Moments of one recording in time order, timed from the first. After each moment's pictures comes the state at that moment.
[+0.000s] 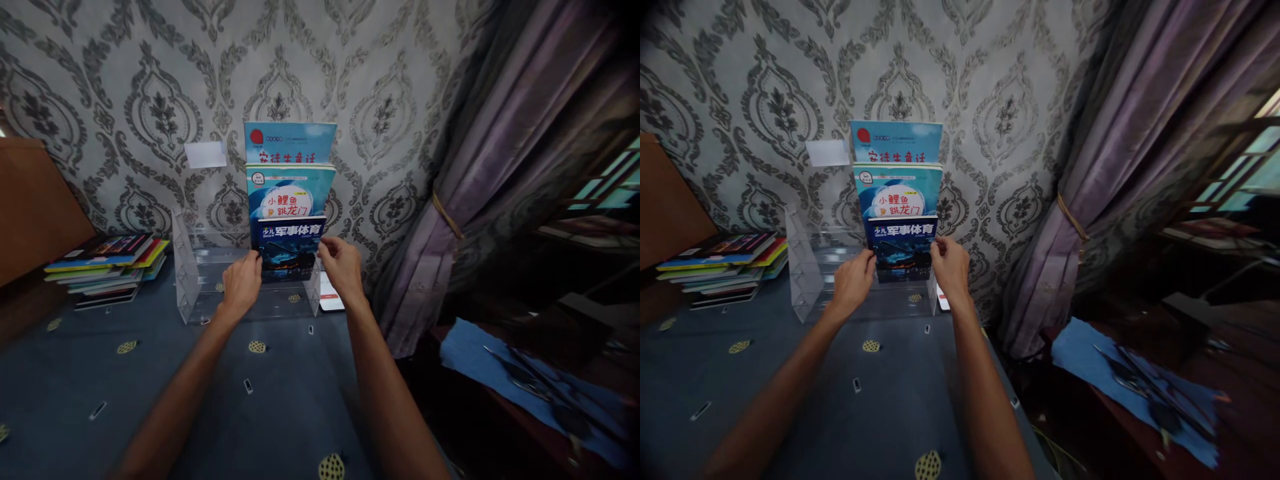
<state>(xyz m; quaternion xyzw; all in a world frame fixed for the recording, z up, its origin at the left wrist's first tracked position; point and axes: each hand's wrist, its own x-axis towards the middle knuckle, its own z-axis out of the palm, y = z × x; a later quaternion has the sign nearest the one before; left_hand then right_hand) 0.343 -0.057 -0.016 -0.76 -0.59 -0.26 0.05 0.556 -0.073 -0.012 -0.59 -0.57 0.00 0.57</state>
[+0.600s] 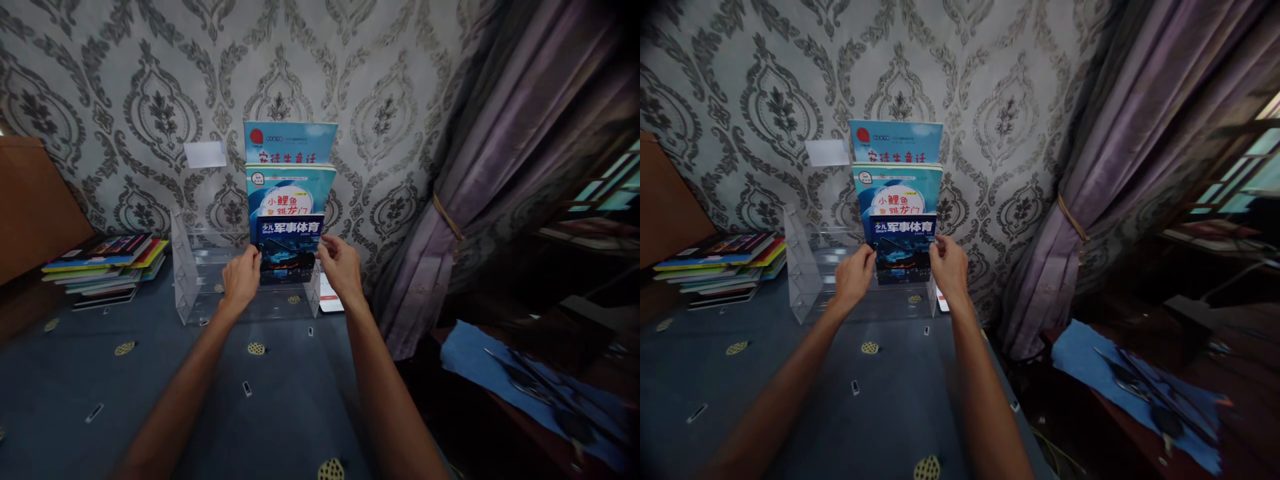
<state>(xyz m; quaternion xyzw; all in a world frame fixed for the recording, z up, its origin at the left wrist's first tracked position) 0.344 -0.041 -0.021 -0.75 -0.60 -0.29 0.04 0.556 -0.069 -0.017 -0.58 -0.57 0.01 0.58</state>
